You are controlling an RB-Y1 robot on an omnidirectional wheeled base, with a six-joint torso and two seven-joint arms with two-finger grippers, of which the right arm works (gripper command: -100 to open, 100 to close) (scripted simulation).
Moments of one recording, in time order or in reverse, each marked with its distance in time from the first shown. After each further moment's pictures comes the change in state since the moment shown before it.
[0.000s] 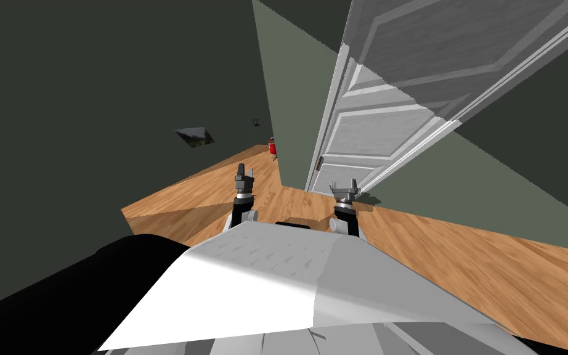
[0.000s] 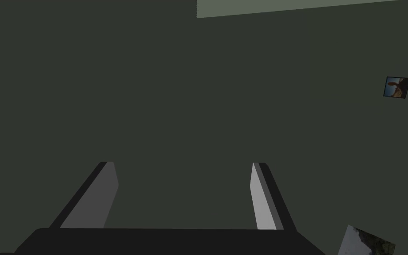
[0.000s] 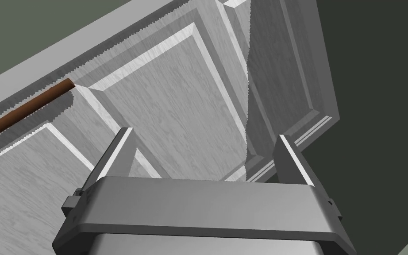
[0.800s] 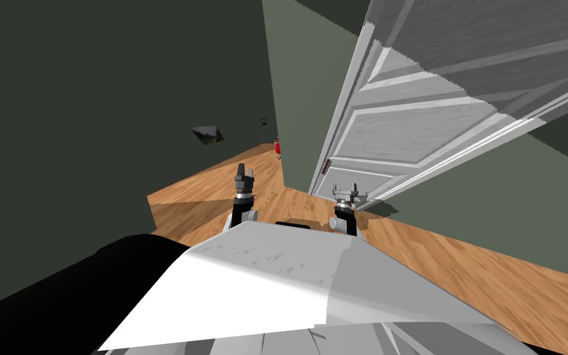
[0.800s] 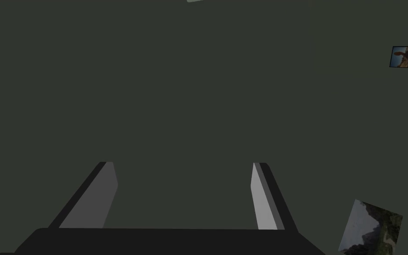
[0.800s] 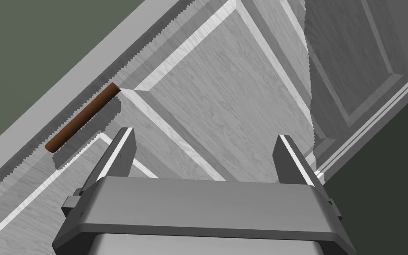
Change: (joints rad) arm -0.093 -0.019 -0.053 0.214 -0.097 -0.045 -0.135
